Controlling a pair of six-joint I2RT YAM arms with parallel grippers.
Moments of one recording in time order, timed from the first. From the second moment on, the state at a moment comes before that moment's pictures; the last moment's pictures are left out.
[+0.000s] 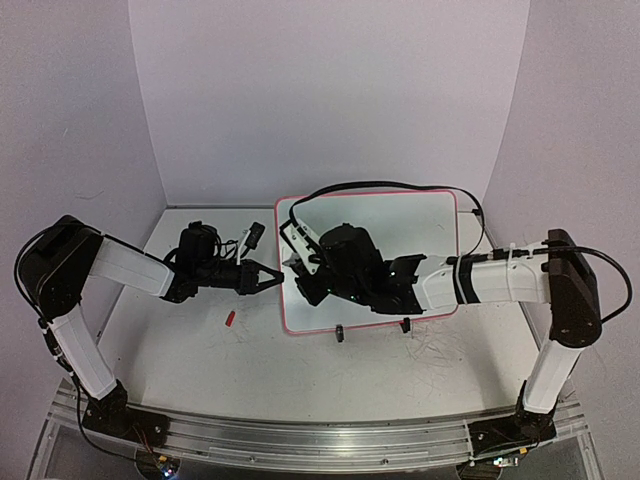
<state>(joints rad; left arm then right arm) -0.54 1.72 0.78 0.55 0.77 -0.33 1.07 1.83 1.28 0.10 0.30 -0.07</state>
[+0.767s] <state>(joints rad) -0.54 1.72 0.78 0.55 0.77 -0.33 1.07 1.76 1.28 0.12 0.32 -0.08</state>
